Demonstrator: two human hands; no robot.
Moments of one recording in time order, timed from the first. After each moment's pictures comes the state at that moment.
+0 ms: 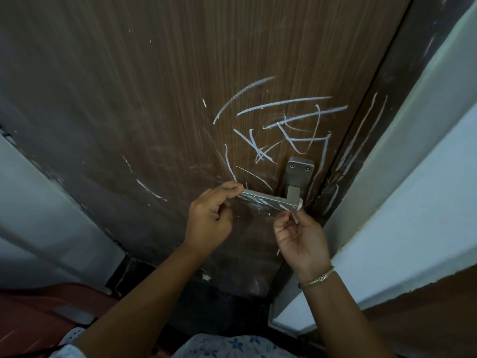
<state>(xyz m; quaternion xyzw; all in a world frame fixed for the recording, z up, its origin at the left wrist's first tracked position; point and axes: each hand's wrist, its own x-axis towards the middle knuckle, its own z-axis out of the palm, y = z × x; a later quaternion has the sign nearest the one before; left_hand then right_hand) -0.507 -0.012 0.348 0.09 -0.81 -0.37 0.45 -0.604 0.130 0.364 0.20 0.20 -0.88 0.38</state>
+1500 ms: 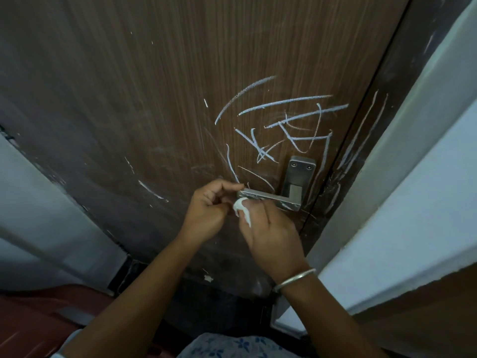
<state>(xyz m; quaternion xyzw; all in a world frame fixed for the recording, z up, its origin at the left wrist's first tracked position) -0.502 -0.009 0.381 0.15 -0.70 -0.63 0.30 -0.565 0.112 0.367 -0.50 0.73 -0.31 -0.33</state>
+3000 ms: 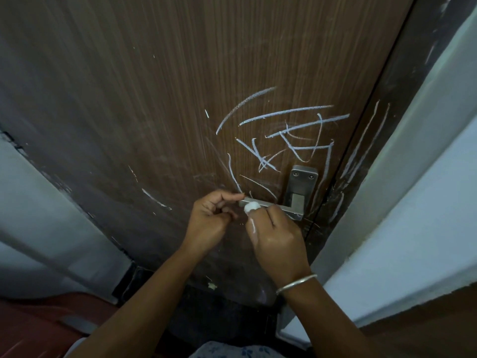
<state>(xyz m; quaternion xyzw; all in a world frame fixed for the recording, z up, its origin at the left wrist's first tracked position) -0.503 -0.006 0.384 0.20 -0.68 -0.64 0.30 -0.575 0.109 0.364 -0.48 0.75 -0.29 -0.35</state>
